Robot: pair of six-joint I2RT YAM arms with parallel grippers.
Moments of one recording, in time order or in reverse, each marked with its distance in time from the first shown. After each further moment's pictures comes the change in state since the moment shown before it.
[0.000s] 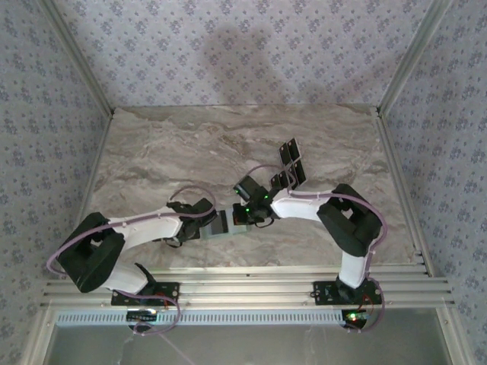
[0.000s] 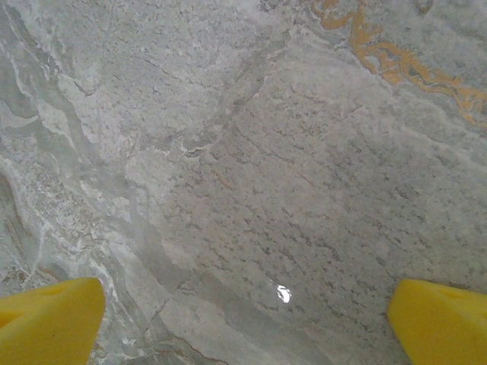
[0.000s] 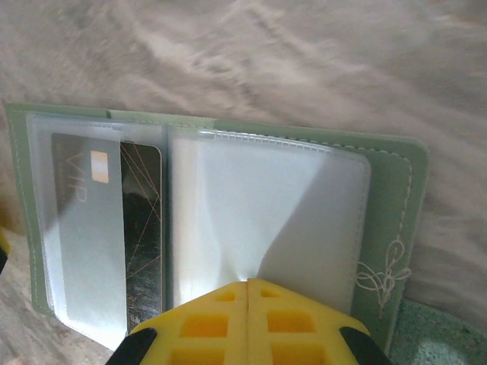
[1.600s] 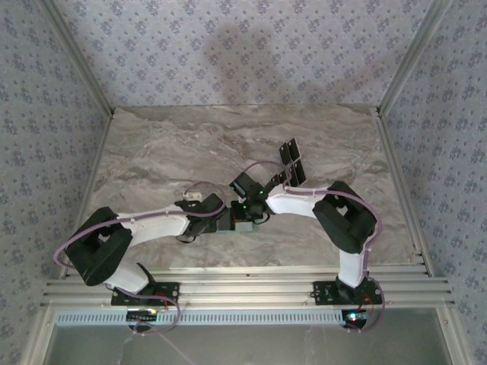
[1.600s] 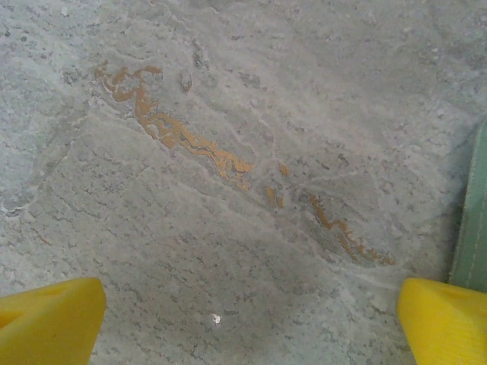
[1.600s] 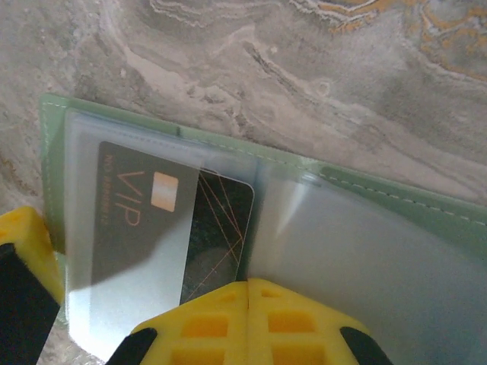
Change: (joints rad) left arm -0.042 0.055 0.047 0.211 0.072 0.041; right arm 0.016 0.059 0.105 -0.089 0.036 -0.023
